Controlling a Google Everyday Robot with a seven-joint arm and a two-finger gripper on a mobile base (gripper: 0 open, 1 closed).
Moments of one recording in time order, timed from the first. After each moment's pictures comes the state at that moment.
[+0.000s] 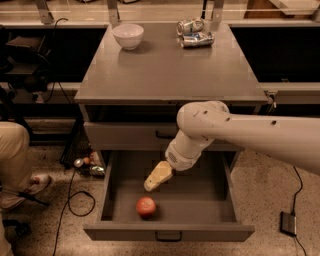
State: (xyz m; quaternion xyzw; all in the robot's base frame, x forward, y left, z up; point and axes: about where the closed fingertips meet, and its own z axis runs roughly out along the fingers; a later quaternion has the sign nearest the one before) arm 0.505 -0.031 0.629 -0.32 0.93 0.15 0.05
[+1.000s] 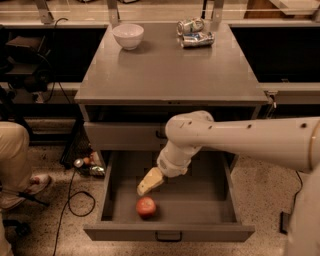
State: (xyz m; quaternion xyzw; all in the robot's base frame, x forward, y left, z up) arm 0.511 -0.011 0.585 -0.30 0.94 0.14 0.04
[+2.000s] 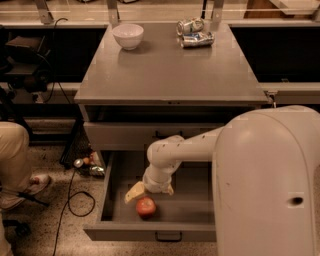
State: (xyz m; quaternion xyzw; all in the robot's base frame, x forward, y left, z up) arm 0.518 0.042 0.461 -0.17 0.97 0.14 -0.02
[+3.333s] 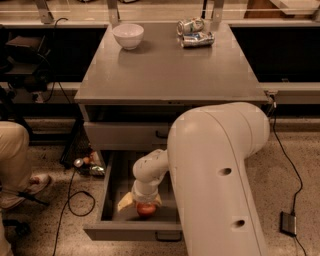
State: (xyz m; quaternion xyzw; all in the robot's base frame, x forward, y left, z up) arm 0.511 0.086 0.385 -0.13 0.98 0.12 -0.03
